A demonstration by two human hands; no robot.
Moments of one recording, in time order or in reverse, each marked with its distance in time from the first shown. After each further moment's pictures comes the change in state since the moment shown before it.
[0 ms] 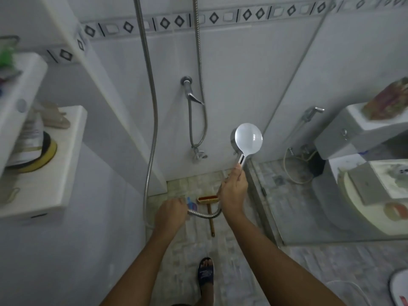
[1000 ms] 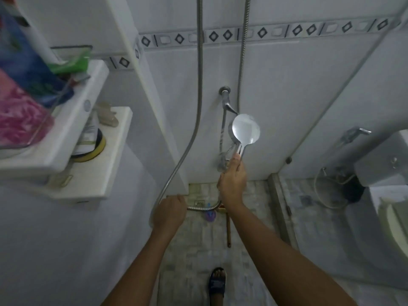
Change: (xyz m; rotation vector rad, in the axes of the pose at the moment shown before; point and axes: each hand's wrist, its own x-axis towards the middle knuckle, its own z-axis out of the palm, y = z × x) left_hand 0.008 -0.047 -0.046 -0.081 0.237 -0.167; right_hand -0.001 -0.018 0.091 -0.013 -0.176 -0.017
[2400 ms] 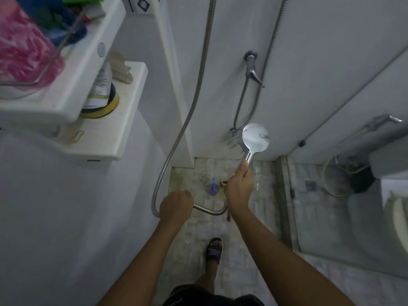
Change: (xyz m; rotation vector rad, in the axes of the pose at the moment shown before) left_hand -0.034 -0.048 0.035 0.054 -0.150 -0.013; right_hand -0.052 0.059 -0.023 -0.205 0.045 0.104
